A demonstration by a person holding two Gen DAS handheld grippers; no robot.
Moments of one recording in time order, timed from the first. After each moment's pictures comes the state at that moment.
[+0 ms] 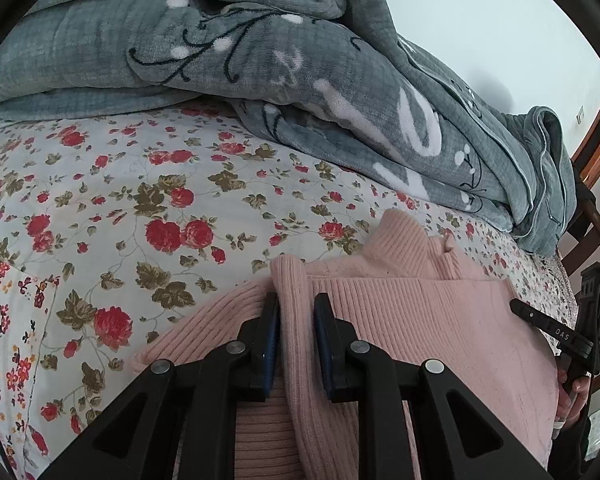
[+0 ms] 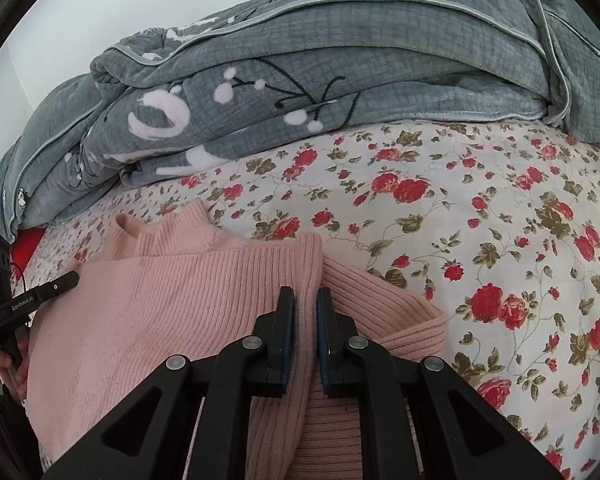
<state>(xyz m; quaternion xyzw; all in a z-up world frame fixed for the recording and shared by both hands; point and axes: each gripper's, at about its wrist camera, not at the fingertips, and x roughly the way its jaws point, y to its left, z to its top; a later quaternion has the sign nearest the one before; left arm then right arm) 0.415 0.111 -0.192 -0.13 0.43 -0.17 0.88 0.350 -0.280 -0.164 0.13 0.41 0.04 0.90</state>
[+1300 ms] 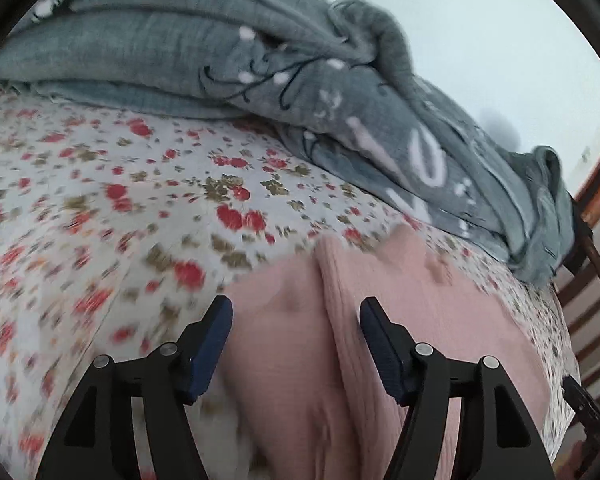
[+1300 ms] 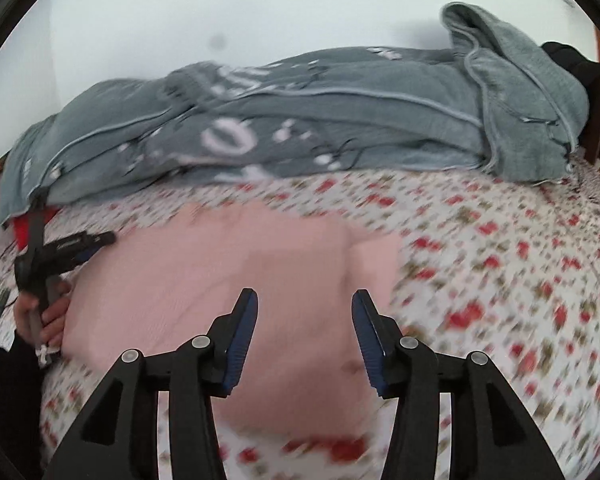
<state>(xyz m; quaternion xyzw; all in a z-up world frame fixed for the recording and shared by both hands) 0.353 0.150 -0.172 -0.17 0.39 -0.13 0.90 0.191 -0.225 -0.095 0.07 0.34 0.01 0.94</state>
